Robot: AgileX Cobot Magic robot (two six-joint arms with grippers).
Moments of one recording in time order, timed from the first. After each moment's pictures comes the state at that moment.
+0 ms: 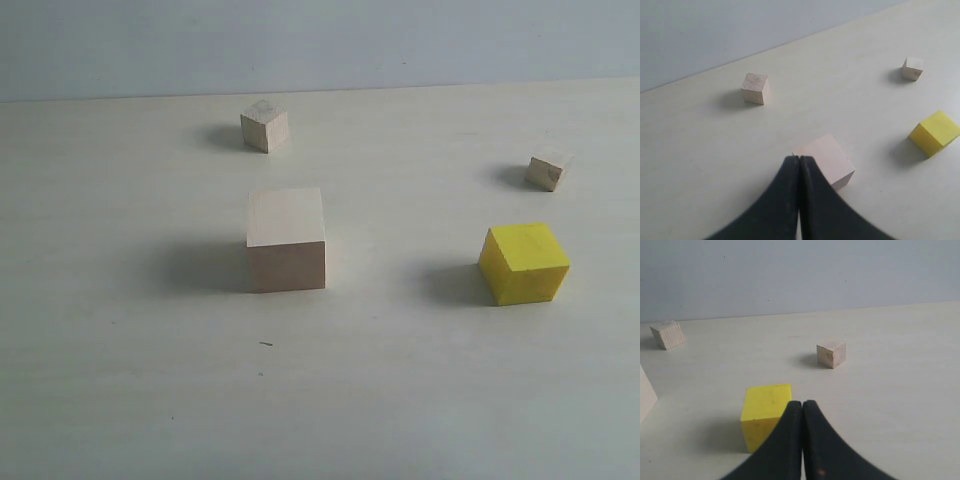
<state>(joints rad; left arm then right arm) -0.74 1.11 -1.25 0.25 0.87 -0.32 0.07 0.00 0.00 0.03 0.33 0.04</state>
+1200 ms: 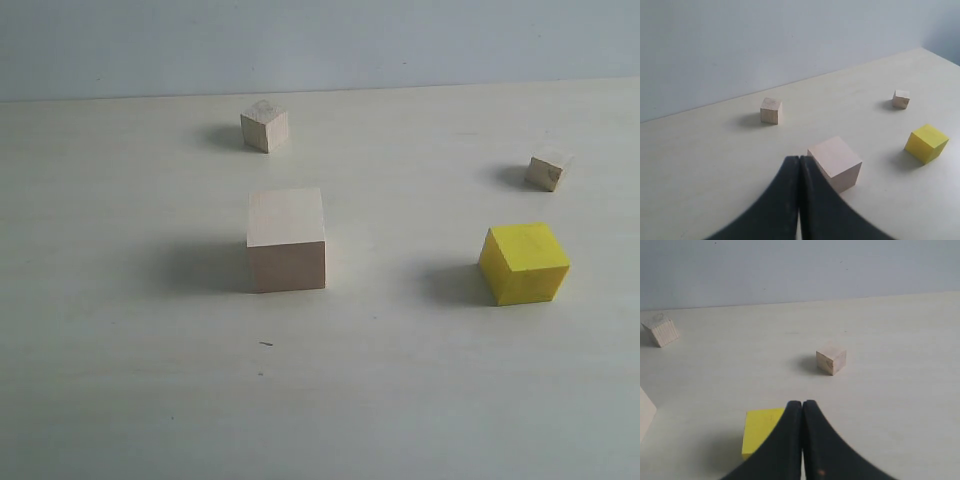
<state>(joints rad) -0.74 0.48 -0.82 0.30 0.80 -0.32 0.07 0.51 -0.32 0.03 0.30 0.04</state>
